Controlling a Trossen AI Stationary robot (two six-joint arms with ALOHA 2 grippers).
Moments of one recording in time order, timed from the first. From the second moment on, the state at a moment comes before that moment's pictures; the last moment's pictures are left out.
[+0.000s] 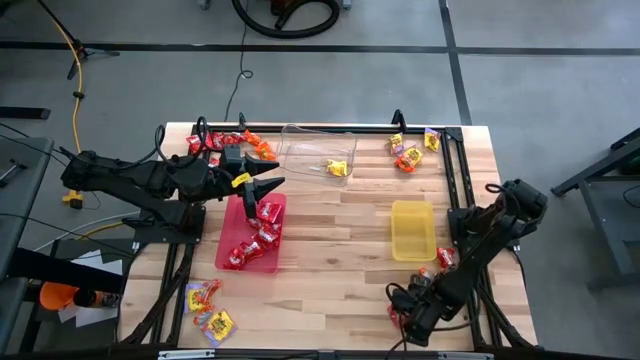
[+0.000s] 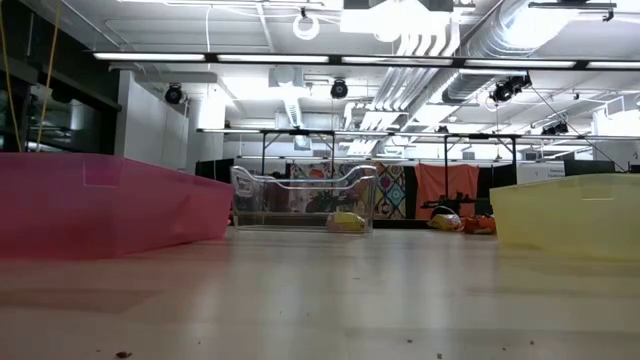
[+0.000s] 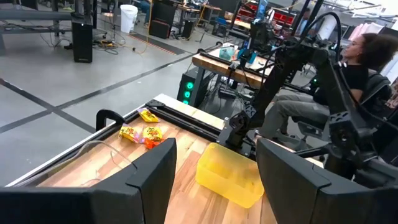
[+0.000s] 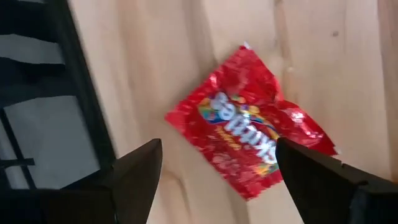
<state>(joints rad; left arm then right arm) -0.21 0.98 1.04 -0.21 -0.54 -0.34 0.88 1.70 1.00 -0.56 -0.01 1.11</state>
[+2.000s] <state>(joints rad) -0.21 0.91 1.04 -0.14 -0.50 -0.30 0.16 2.24 1.75 0.06 0.16 0.08</state>
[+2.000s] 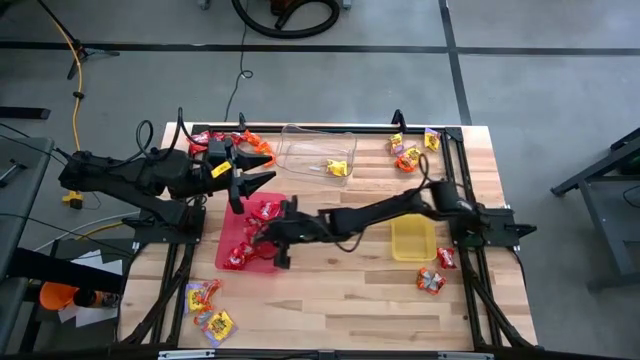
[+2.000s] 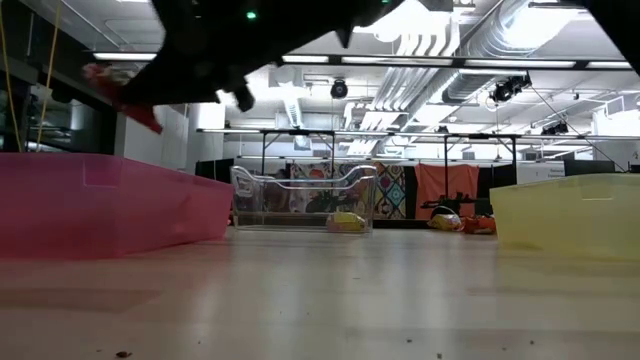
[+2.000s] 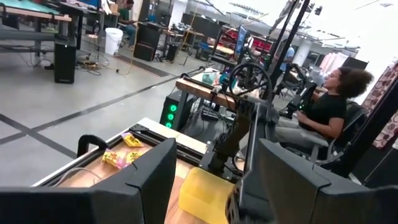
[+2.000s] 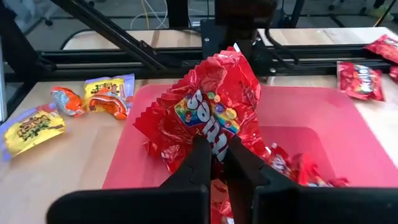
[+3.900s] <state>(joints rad) 0.65 1.18 1.02 -1.10 -0.31 -0.51 0.16 1.46 1.07 -0.43 0.29 0.66</state>
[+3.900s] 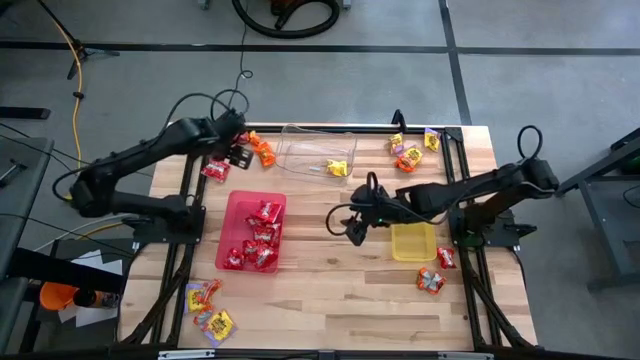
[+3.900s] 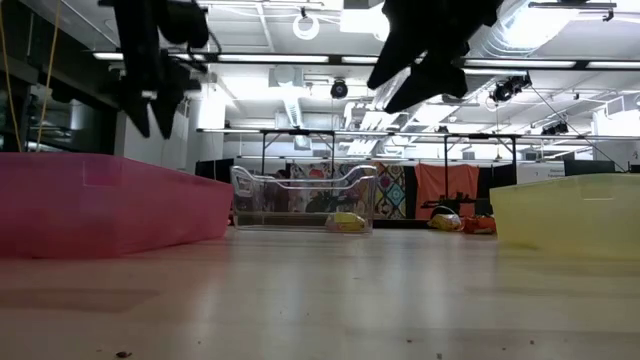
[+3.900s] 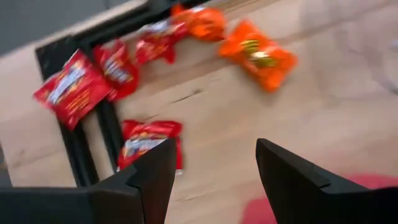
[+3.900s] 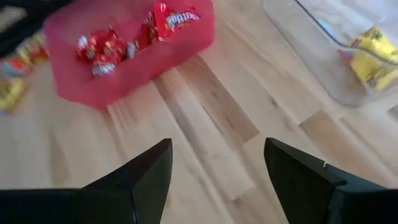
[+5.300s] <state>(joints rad) 0.81 1.16 0.31 -0.41 -0.47 -1.61 0.00 1.46 1.07 -0.39 0.15 0.45</state>
